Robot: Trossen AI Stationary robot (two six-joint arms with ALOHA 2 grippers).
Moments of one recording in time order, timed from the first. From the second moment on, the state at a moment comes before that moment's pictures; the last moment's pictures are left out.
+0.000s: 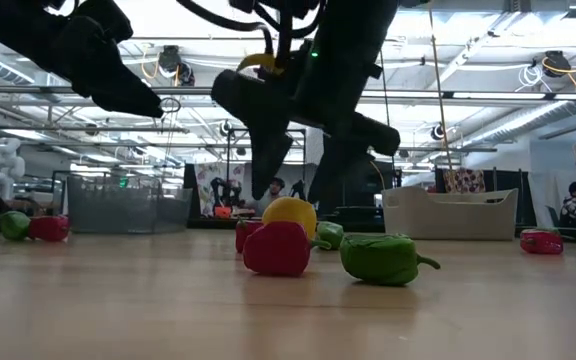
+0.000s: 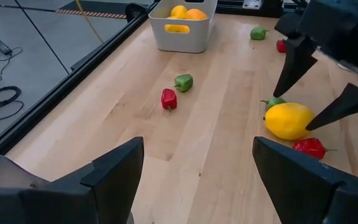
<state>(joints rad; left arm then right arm) -0.07 0.65 0.41 -0.22 -0.35 -0.12 0.26 2.14 1.63 -0.77 0.48 1.16</state>
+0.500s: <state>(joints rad) -0.07 0.65 0.41 -0.22 -0.35 -0.12 0.29 2.15 1.64 -0.78 0.56 1.35</state>
